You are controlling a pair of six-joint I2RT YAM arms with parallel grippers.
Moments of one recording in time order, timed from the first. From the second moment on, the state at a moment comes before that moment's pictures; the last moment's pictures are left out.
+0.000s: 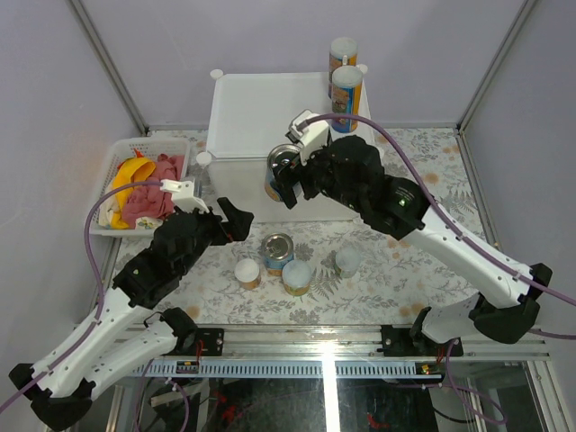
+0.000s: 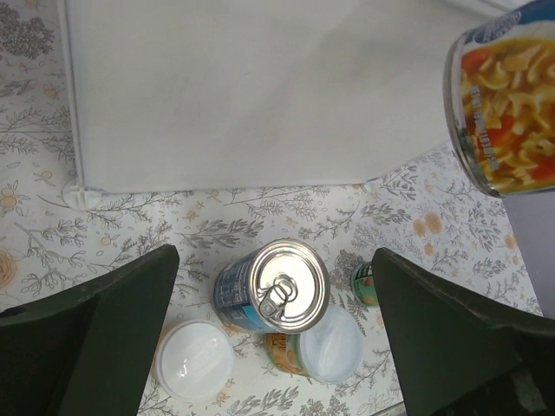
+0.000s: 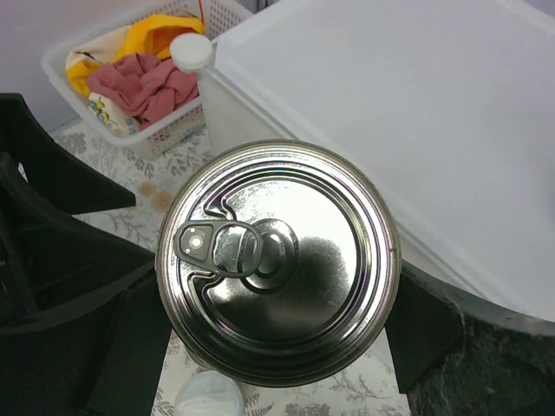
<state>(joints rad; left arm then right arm) -0.69 0.67 0.80 -0.45 -0.30 -0.61 0.97 1.37 1.60 -0.50 0.17 -0.01</state>
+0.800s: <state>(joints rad) -0.69 0.76 0.95 -0.33 -0.36 -0.46 0.90 1.78 2.26 -0.71 0.17 -0.06</state>
